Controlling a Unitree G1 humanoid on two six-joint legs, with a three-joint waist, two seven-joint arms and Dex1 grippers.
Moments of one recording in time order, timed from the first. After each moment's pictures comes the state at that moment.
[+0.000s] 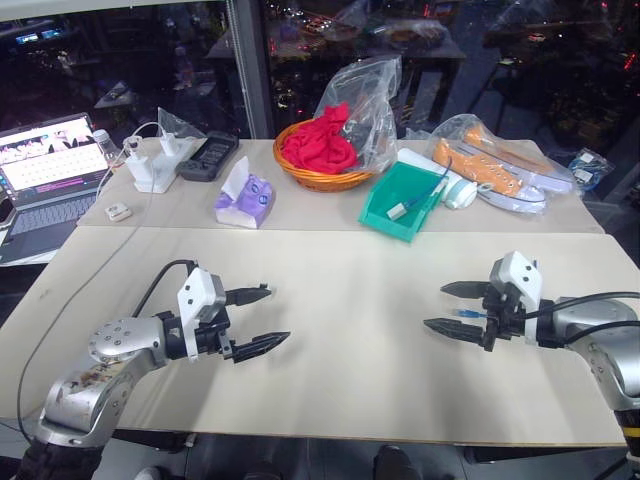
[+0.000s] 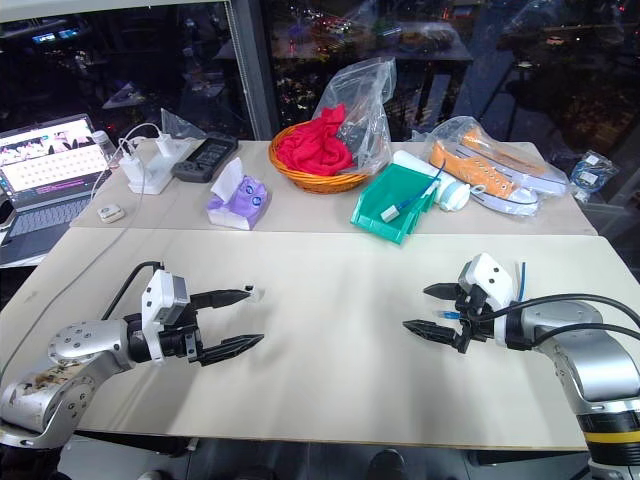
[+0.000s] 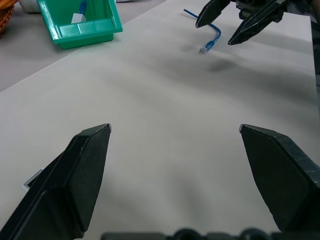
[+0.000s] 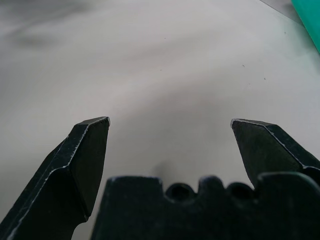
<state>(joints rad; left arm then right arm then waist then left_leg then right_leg) -0.10 0.73 0.10 -0.42 -0.58 0.46 -0.95 -0.23 -0.88 -0.11 -0.16 0.45 0.51 1.05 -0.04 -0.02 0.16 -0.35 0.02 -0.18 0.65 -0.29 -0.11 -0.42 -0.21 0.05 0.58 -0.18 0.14</state>
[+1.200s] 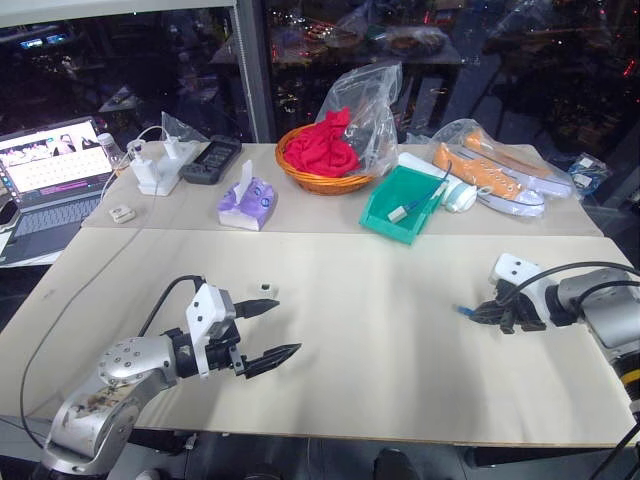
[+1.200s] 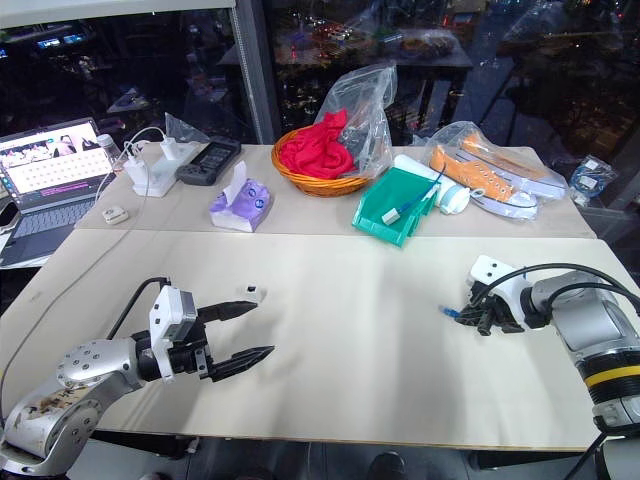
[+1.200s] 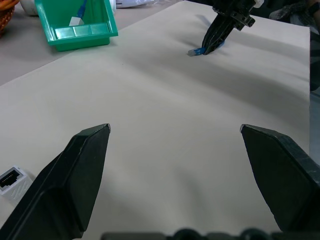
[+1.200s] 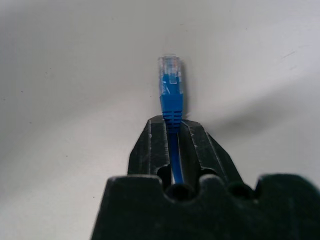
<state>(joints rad) -0.01 0.68 0.07 -0.53 -0.59 0.47 -0.85 -0.52 -1.01 0.18 0.28 0.07 0.48 1.18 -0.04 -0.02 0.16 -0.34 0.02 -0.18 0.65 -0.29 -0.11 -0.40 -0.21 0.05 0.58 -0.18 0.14</state>
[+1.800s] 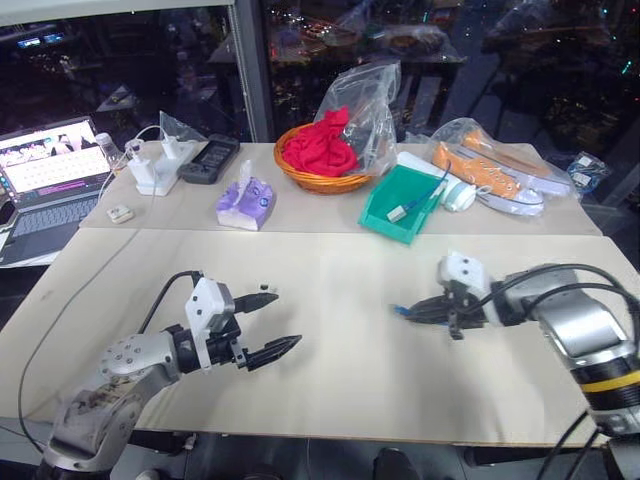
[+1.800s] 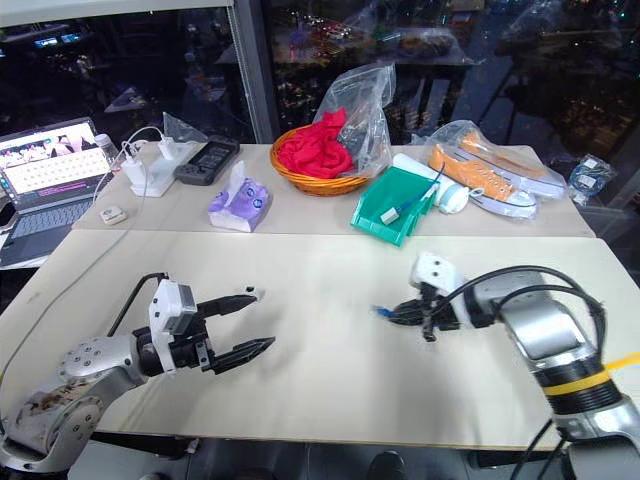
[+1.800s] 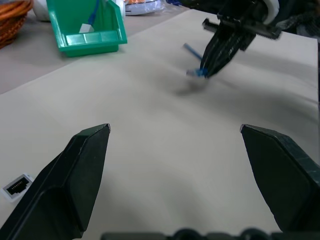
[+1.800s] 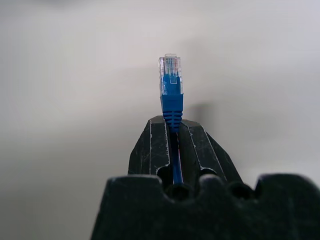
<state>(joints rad) -0.04 0.66 0.09 -0.53 -0.62 0.50 -0.80 -0.54 -0.77 0.25 -0.14 0.20 0.61 1.21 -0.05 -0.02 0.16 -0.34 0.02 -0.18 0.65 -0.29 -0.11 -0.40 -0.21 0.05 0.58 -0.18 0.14</state>
